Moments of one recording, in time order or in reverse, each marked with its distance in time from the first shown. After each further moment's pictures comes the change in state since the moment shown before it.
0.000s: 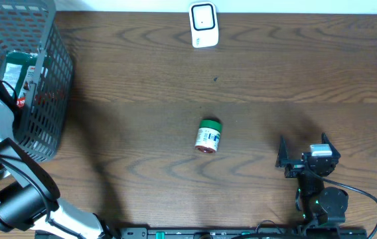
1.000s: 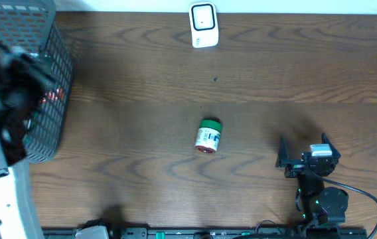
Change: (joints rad) left arm -0.405 -0.586 0.437 -0.292 0.071 0.008; right arm 0.000 0.000 0.000 0.000 0.000 0.000
